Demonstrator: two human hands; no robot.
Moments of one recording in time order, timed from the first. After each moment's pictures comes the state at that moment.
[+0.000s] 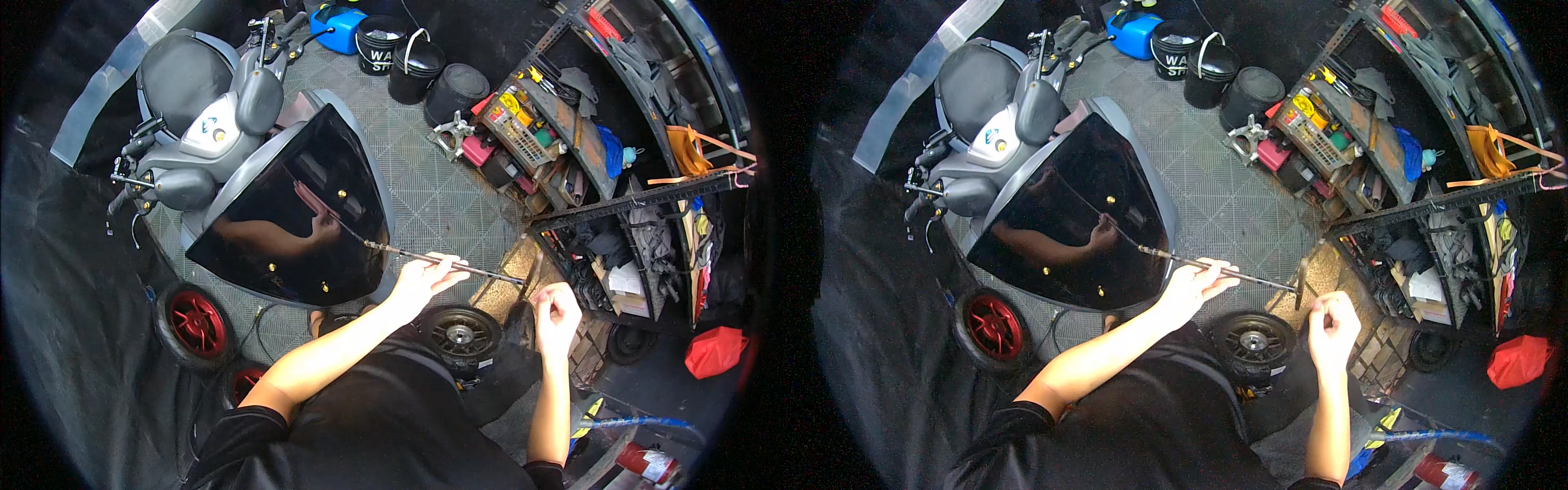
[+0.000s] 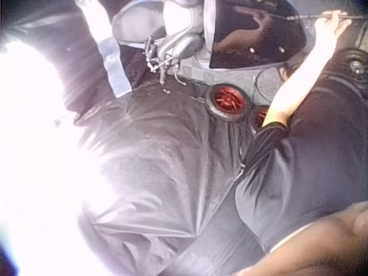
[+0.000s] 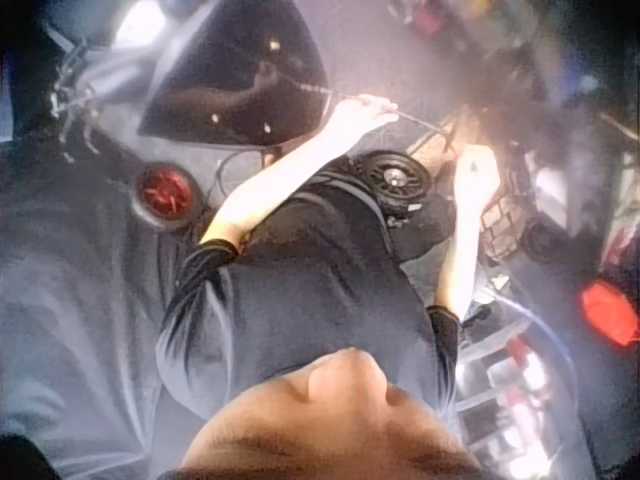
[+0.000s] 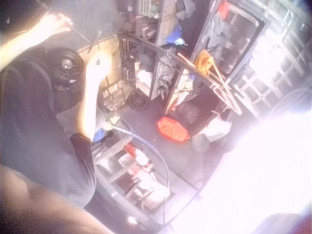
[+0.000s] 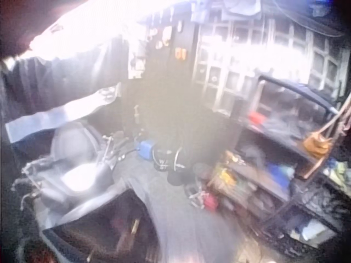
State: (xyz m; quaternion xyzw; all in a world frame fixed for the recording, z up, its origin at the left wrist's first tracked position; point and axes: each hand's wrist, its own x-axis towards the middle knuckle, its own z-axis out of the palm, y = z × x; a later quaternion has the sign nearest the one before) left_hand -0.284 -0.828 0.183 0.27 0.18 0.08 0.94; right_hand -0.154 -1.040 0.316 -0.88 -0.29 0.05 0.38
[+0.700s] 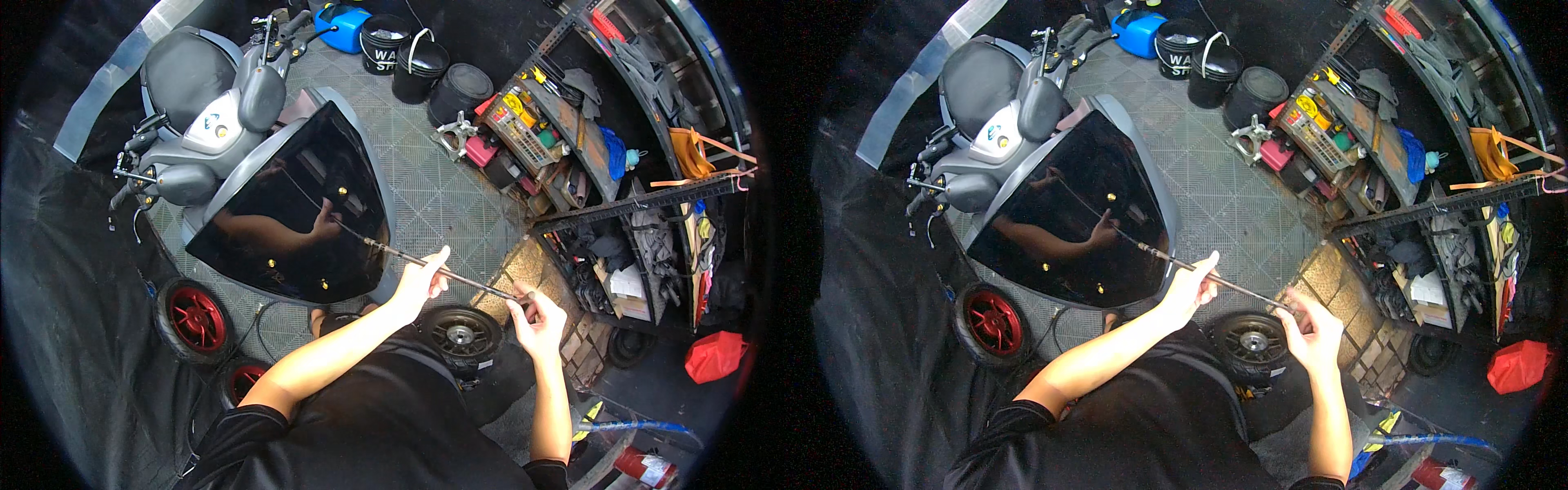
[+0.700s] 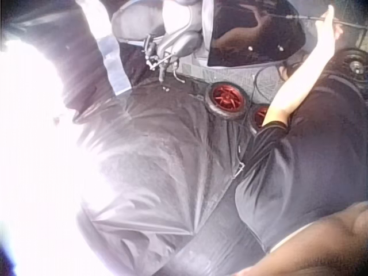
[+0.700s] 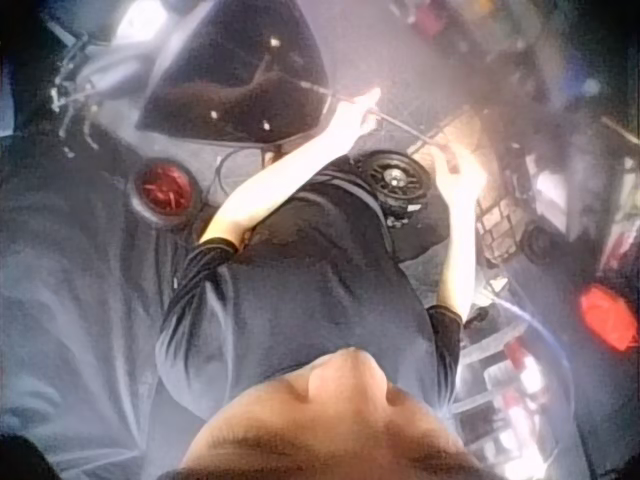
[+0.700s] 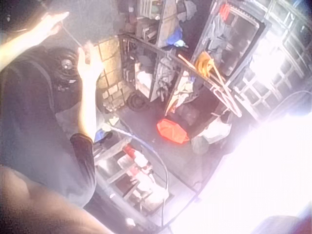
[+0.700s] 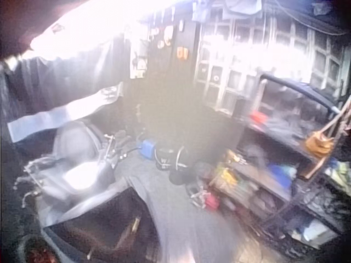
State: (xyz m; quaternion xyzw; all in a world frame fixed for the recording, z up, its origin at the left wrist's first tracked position) left_hand -0.282 -0.830 0.178 0.30 0.29 0.03 0.91; right_hand -0.165 -1.038 0.301 -0.87 -0.37 0.09 0.31
